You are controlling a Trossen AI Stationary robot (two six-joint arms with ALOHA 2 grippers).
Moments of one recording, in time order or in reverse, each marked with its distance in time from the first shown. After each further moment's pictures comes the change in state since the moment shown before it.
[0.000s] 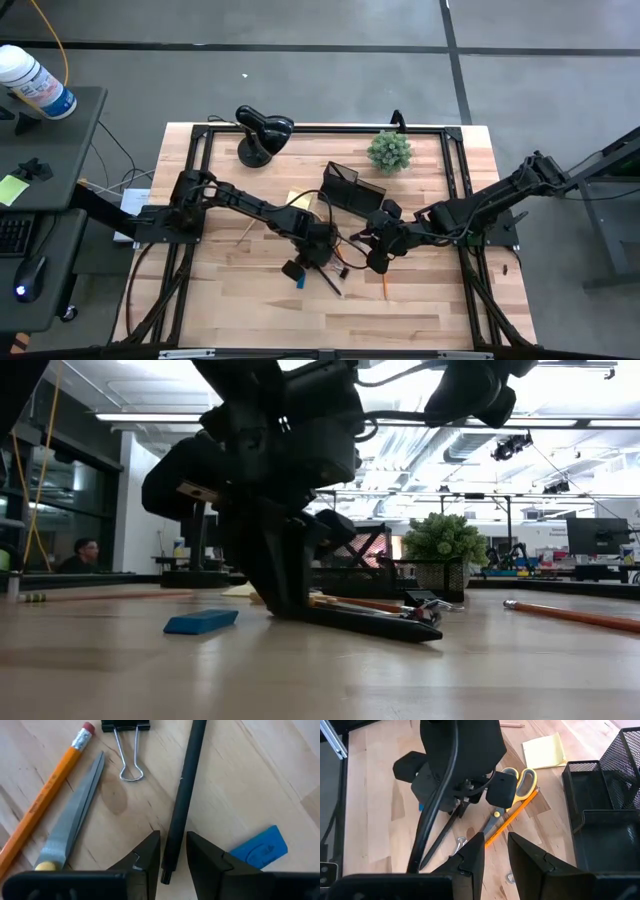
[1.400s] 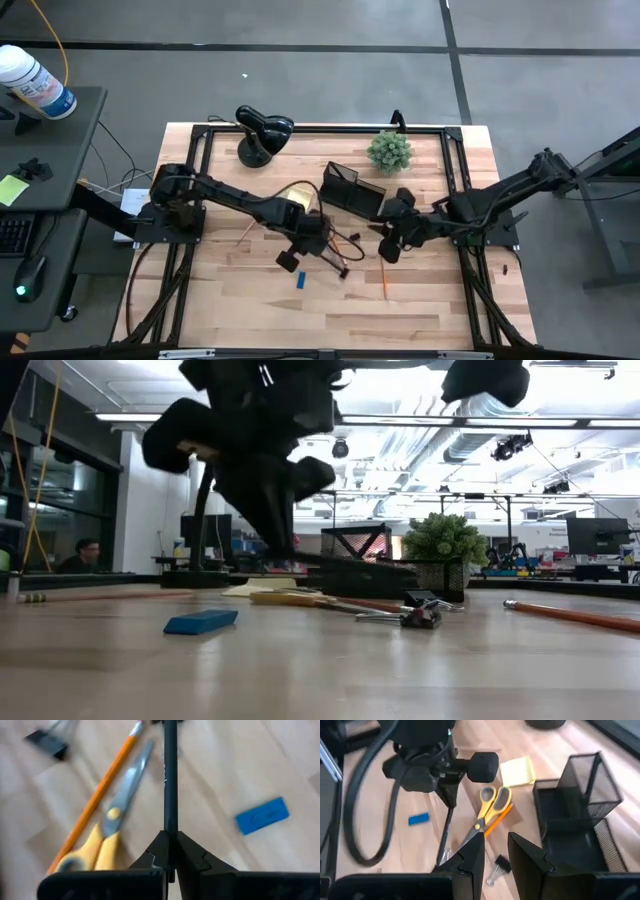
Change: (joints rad) left arm 0.018 -0.176 -0.003 -0.152 -0.215 0.004; right arm 0.006 -0.143 0.000 -0.103 0.101 0.000
